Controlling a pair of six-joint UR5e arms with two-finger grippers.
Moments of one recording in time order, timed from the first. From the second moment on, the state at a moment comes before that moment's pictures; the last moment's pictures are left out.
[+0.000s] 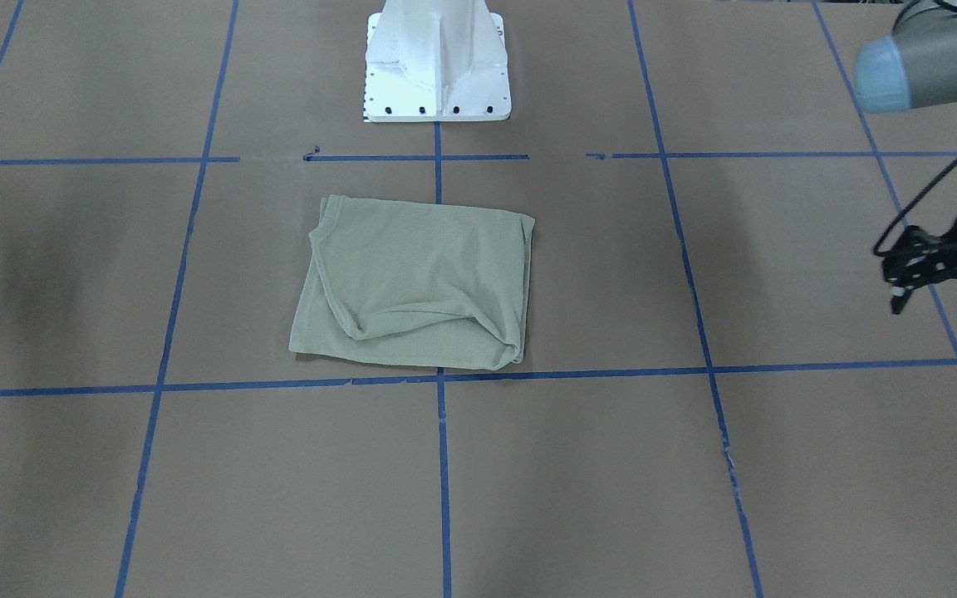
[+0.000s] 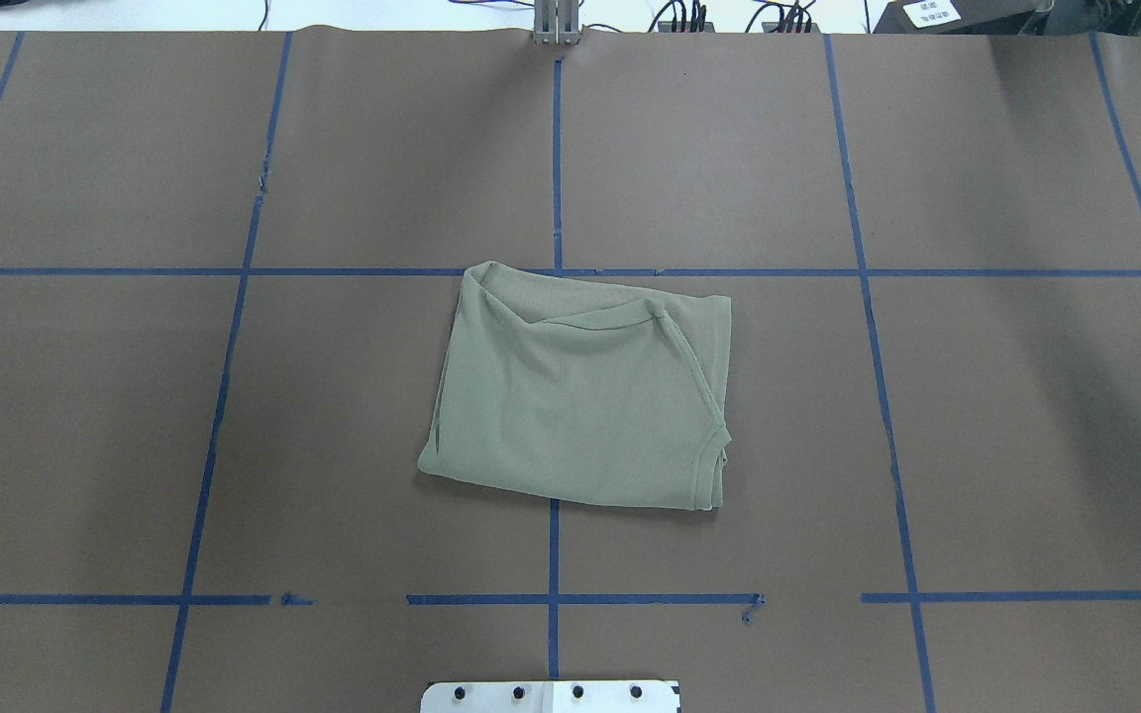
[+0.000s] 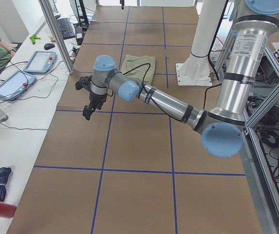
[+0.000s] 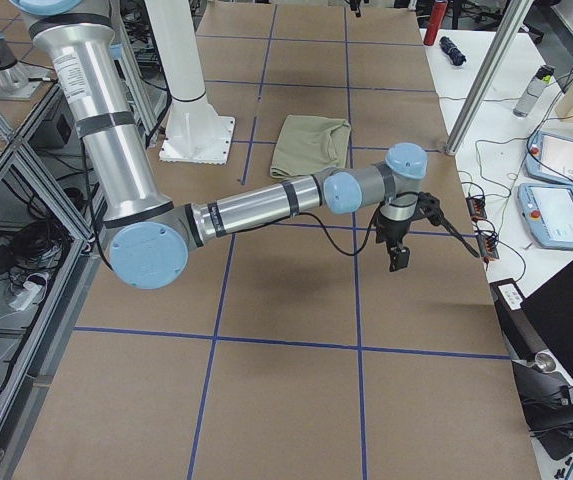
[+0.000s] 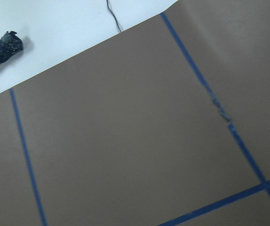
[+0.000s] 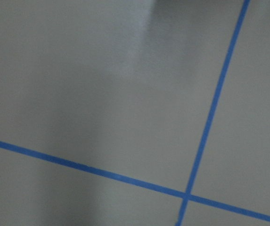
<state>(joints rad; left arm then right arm) -1.40 -1.73 -1.78 -1.73 -2.12 -0.01 1.47 -1.37 1.57 -1.58 2.25 -0.07</state>
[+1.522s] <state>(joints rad) -1.62 -1.39 -1.75 -1.77 -2.37 0.03 1.62 -1.62 1.57 -1.54 2.35 -0.12</state>
